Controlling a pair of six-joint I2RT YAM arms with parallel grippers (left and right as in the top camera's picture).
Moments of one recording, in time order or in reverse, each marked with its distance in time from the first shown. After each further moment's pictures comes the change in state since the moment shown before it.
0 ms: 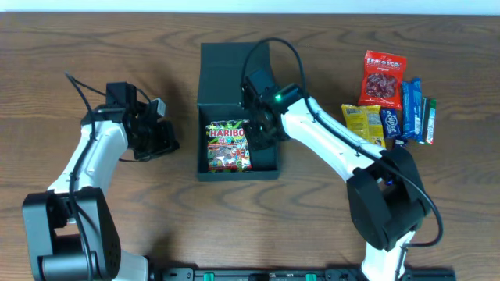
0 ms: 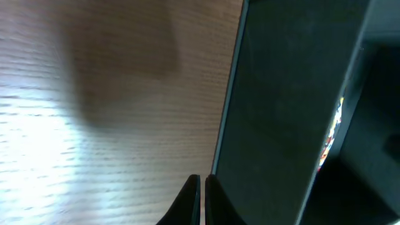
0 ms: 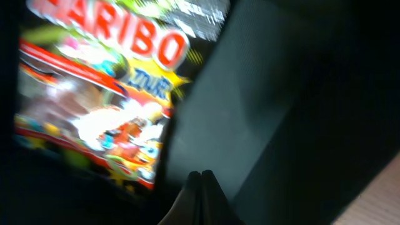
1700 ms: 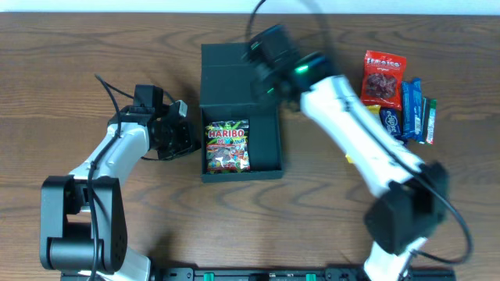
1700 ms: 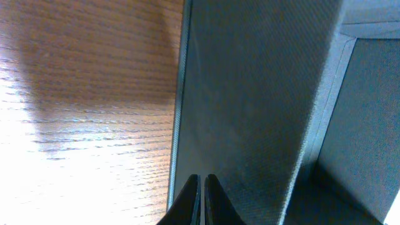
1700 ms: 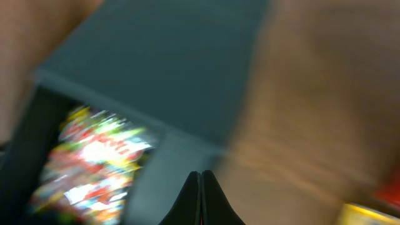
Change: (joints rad) left arm -0.122 0.056 -0.030 0.138 0.056 -0.130; right arm -0.119 -0.082 0.309 -0.048 0.161 -0.150
